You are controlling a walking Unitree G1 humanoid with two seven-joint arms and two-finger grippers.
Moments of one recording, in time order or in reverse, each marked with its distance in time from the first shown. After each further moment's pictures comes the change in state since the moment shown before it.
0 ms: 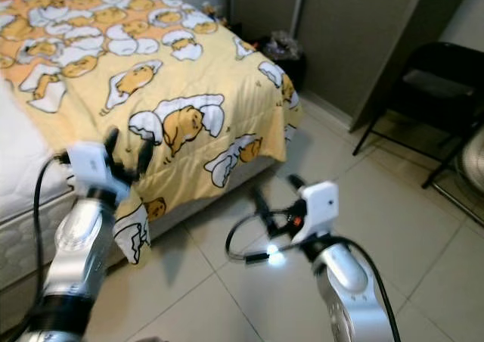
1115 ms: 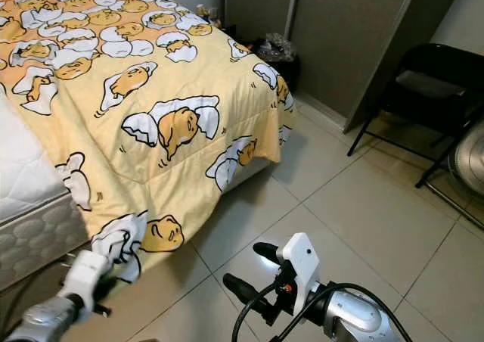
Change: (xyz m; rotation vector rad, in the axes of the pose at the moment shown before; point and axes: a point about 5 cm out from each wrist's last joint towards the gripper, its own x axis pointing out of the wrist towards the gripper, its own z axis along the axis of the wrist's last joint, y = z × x) left arm -0.152 0.097 -0.143 0.195 1.040 -0.067; right arm -0.059 0.031 -0.037 0.107 0.371 0.520
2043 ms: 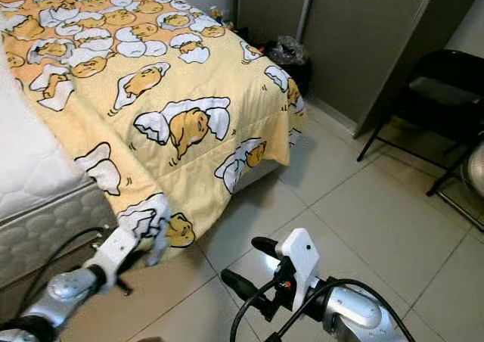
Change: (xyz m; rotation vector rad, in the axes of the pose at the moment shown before) left arm 0.012 -0.021 0.046 0.467 -0.142 -0.134; right arm 0.002 0.003 0.009 -0.024 -0.023 0.011
